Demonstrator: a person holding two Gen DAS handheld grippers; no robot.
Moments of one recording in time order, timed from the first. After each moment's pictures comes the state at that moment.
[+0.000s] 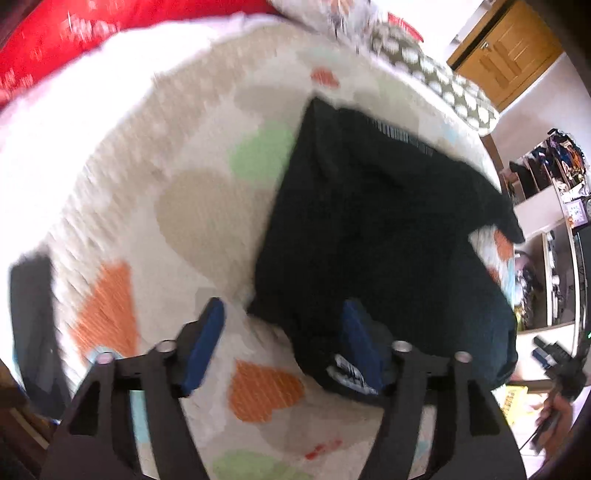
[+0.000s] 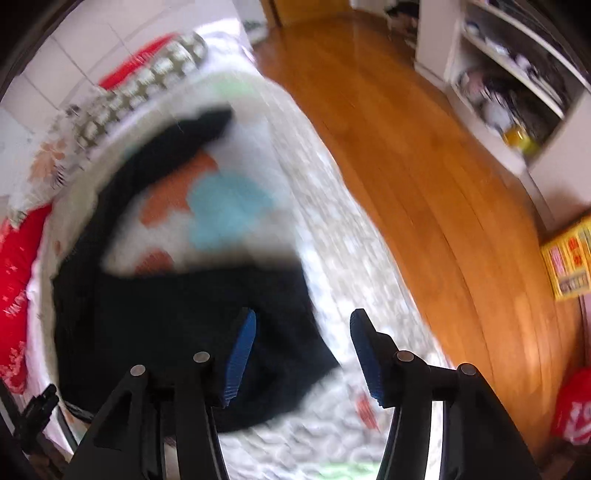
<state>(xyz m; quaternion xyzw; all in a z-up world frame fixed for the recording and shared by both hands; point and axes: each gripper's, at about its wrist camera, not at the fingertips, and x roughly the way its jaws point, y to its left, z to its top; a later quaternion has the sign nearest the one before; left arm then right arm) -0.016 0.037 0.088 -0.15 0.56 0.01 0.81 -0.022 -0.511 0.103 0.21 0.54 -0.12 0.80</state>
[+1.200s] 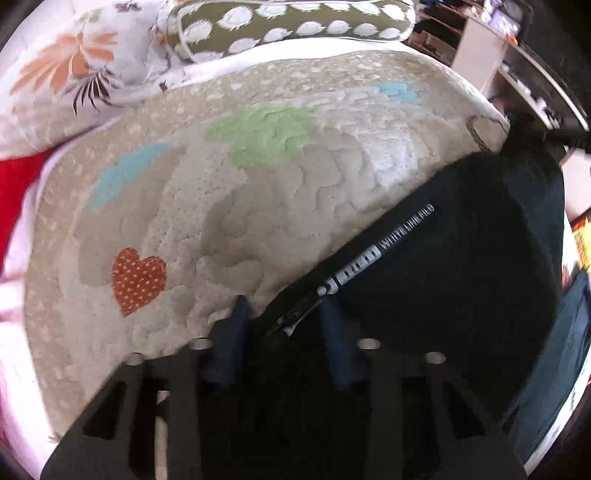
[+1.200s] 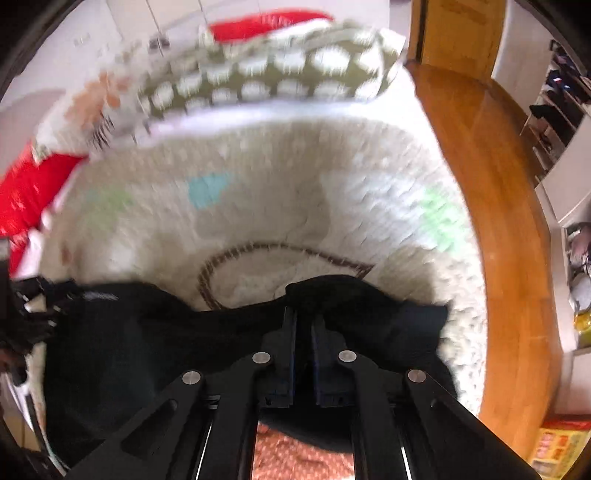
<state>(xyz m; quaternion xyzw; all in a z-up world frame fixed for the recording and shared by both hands) 0.220 -0.075 0.035 0.16 0.55 -0.21 0.79 0.219 -0.435 0.086 0.05 0.53 0.04 0.84</state>
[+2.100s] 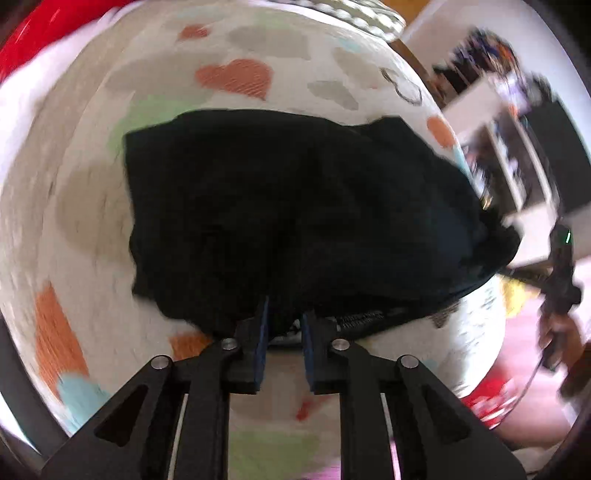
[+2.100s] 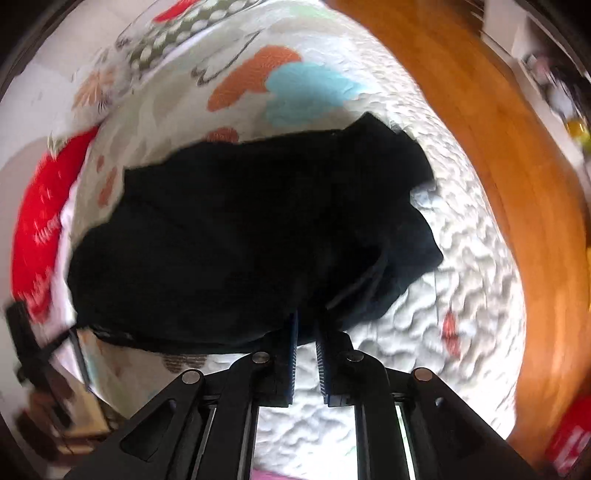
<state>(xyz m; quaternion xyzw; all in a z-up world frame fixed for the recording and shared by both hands) -0.031 -0.002 0.072 -0.09 0.62 -0.18 0.76 -0.081 -0.455 0.071 0.23 0.62 0.00 0.75</state>
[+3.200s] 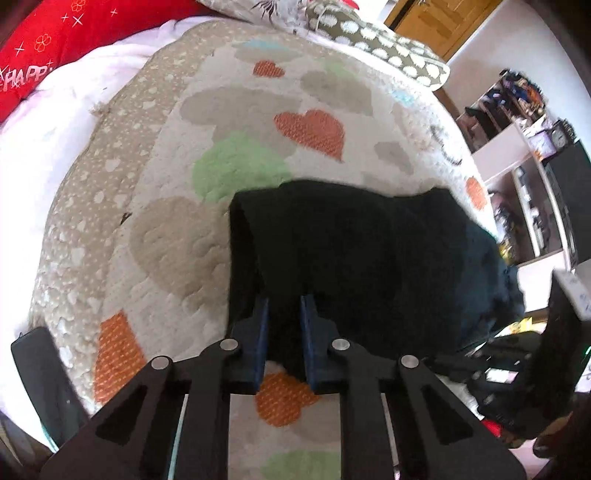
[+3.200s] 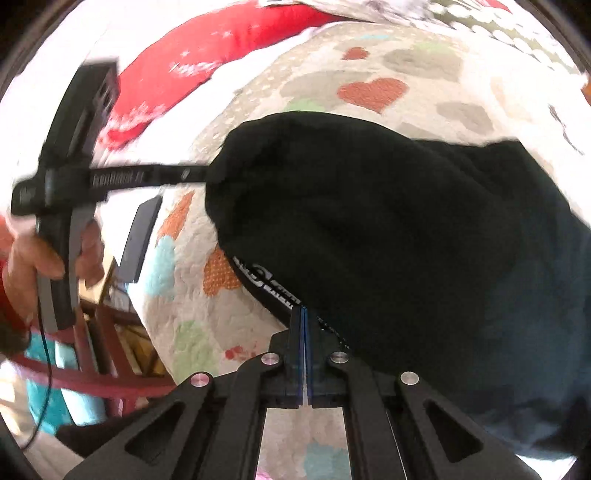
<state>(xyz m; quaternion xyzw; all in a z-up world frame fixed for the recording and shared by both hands) -0.010 0.050 0.082 -0.09 0.59 -0.11 0.79 -0.043 -0.179 0.069 0.02 0.59 0.29 0.75</state>
